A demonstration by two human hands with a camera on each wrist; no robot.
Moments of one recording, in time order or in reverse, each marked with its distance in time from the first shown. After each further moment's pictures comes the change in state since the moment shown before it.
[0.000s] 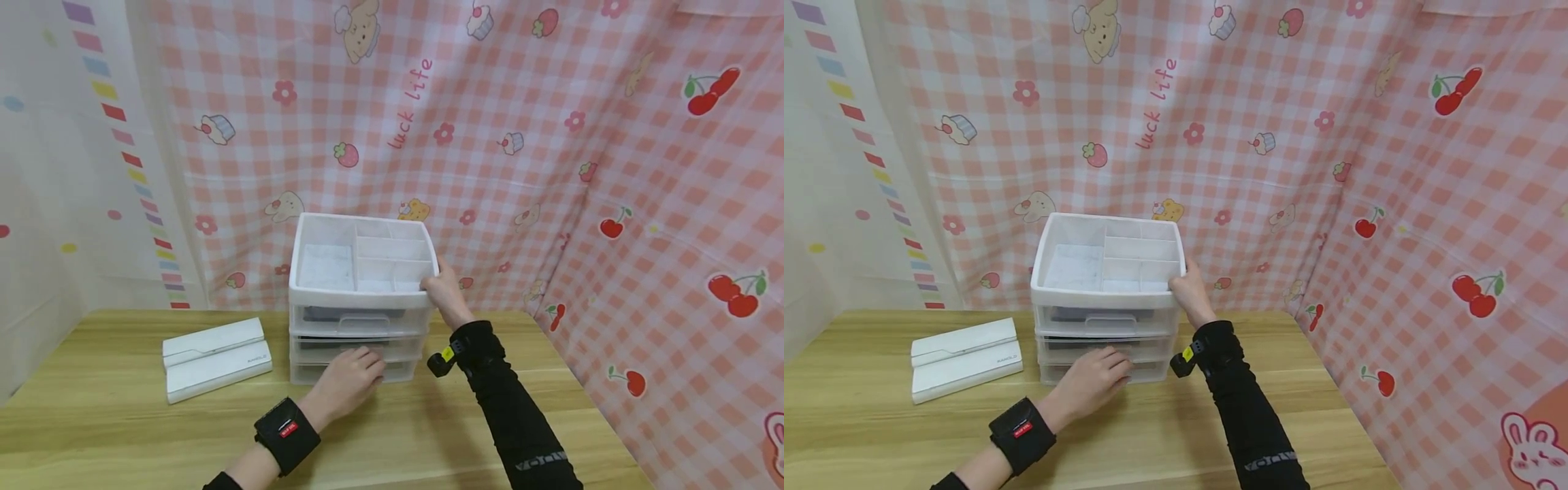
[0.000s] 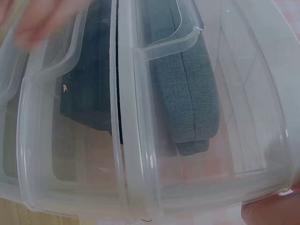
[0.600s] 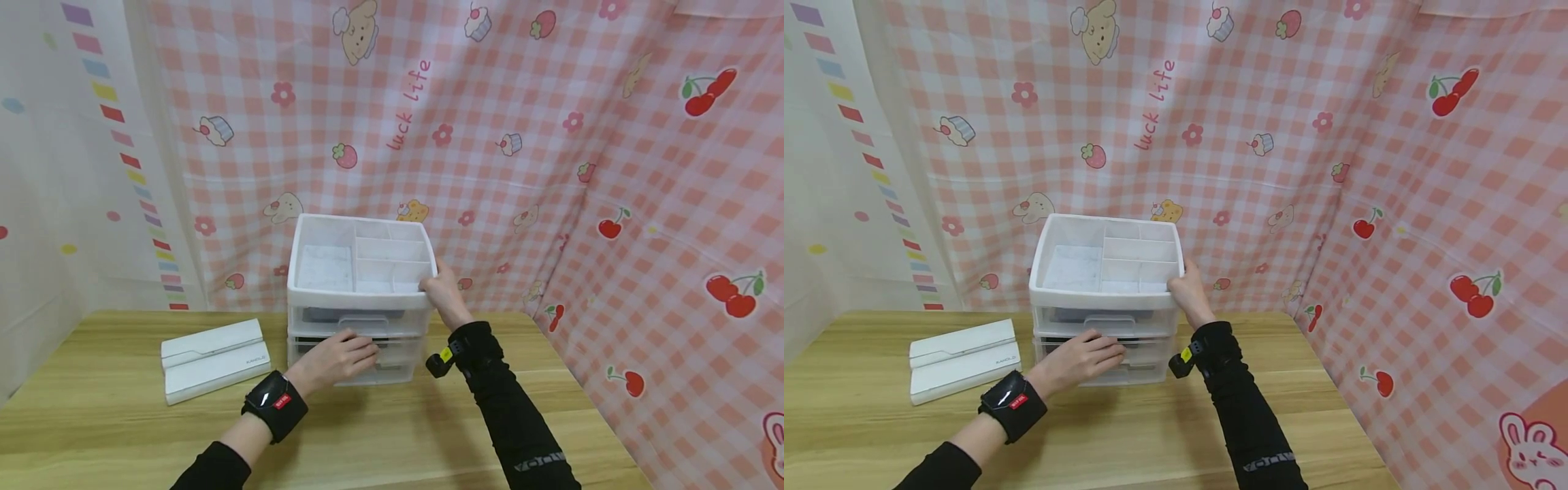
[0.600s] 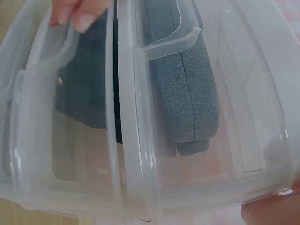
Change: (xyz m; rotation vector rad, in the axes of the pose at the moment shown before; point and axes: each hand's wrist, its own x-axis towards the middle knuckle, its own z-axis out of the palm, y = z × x) left_hand 0.004 -0.048 -0.008 0.382 0.137 0.468; right_hand -0.002 0.000 0.001 -0.003 0.008 -0.014
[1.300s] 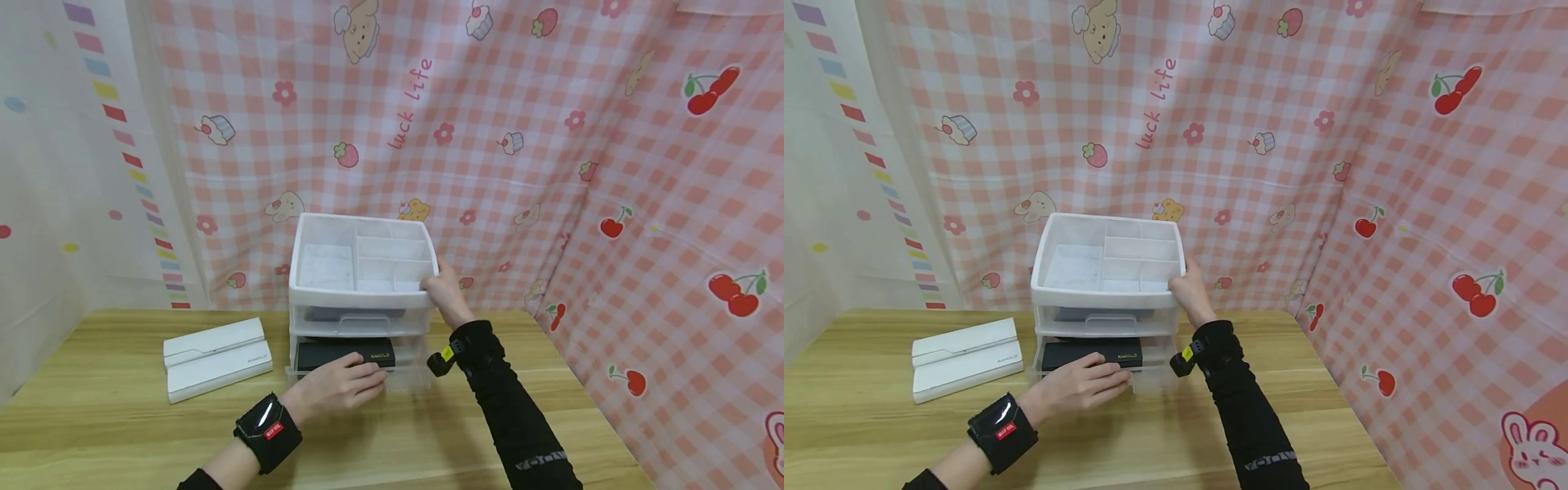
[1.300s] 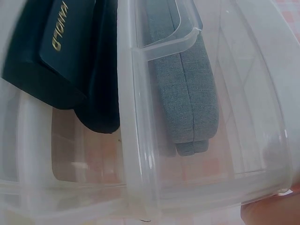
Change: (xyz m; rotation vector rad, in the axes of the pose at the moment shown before) left_hand 0.008 0.021 -0.034 -0.025 0.061 0.091; right_hand 0.000 -0.001 -0.001 0.001 -0.018 0.030
